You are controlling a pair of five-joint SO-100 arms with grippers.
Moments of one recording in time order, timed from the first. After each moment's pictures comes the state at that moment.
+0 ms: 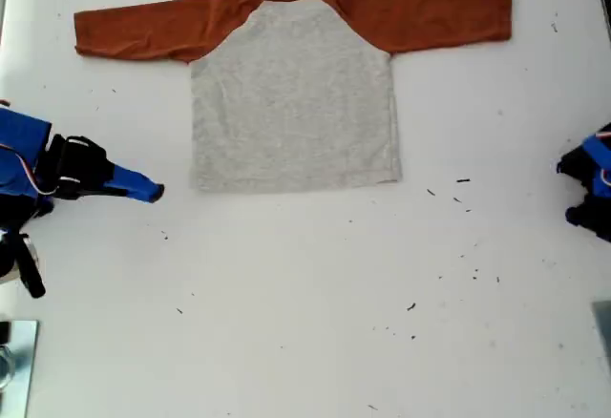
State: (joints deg) arm 0 -0.6 206.0 185.4 59.2 -5.6; arm 1 66.0 124.1 89.2 94.0 -66.7
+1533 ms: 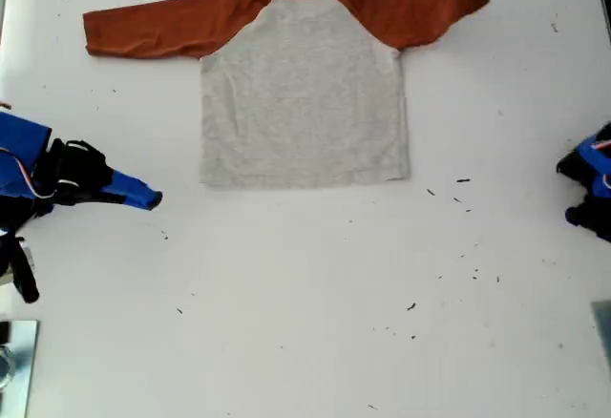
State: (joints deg) arm 0 1.6 206.0 185.4 59.2 -11.0; arm 1 50.1 113.6 85.7 75.7 -67.1
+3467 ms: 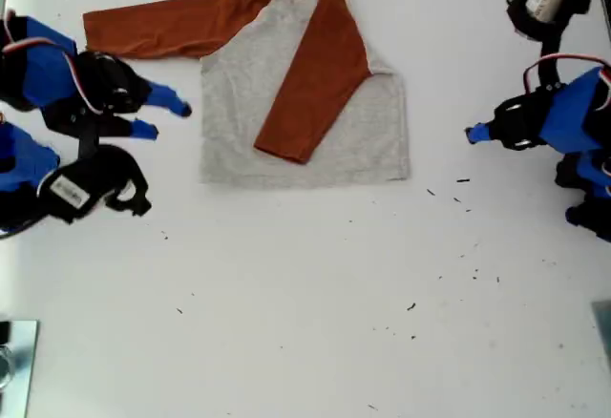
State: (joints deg) arm 0 -24.0 136.1 124.4 76.4 -13.9; arm 1 30.8 173.6 158.1 70.9 -43.7
